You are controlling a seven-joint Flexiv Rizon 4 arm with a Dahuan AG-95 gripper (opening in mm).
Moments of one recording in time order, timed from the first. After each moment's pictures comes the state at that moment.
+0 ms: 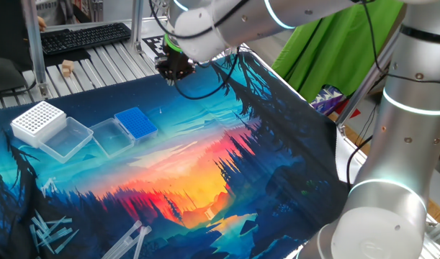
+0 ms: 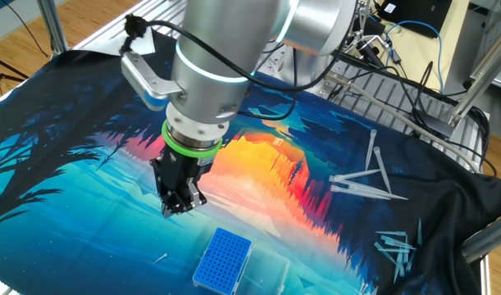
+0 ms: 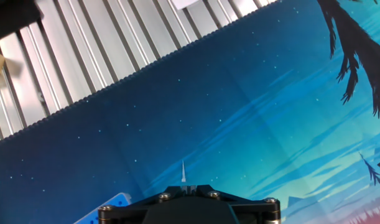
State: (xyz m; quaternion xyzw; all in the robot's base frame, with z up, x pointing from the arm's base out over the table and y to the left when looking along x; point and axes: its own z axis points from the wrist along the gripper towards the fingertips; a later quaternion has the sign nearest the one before) arm 0.679 0.001 0.145 0.19 0.97 -0.03 0.15
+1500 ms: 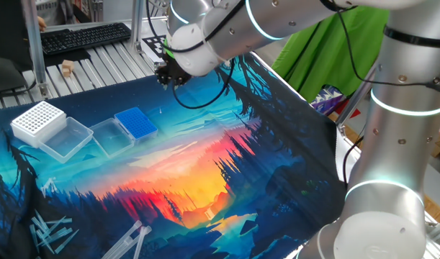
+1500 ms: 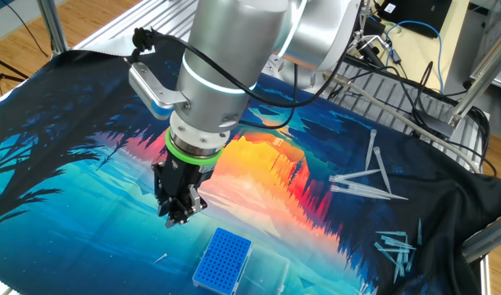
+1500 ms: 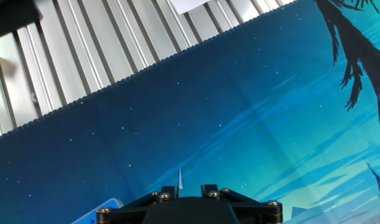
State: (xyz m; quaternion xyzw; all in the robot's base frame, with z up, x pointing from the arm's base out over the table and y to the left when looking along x) arm 0.679 0.000 0.123 0.19 0.97 -0.03 0.16
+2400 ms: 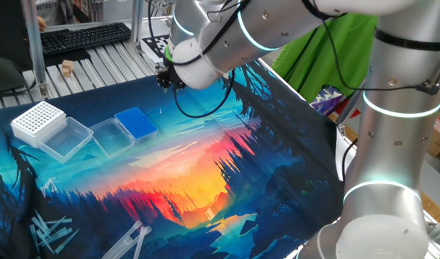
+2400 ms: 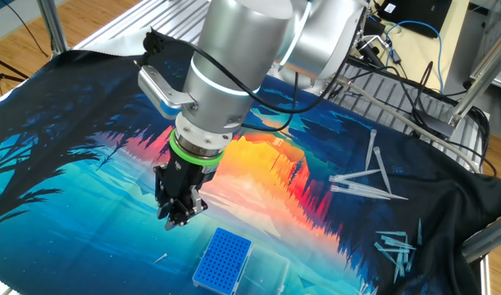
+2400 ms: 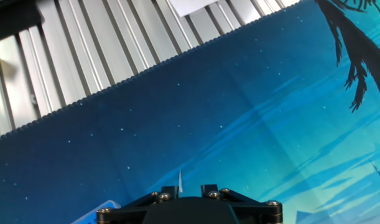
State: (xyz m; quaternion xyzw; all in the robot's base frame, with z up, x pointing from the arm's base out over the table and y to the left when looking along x) arm 0.682 -0.002 0.110 0.19 0.96 -0.02 0.19
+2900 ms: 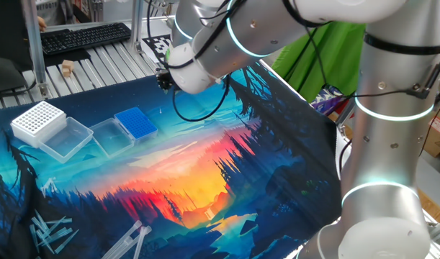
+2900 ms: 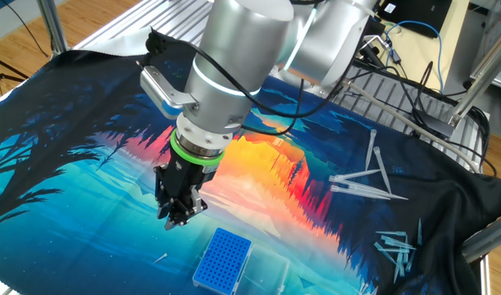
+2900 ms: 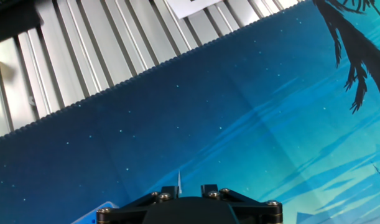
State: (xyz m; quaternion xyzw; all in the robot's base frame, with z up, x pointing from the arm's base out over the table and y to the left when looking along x) arm 0.680 -0.003 0.107 0.19 0.96 -0.02 0.20
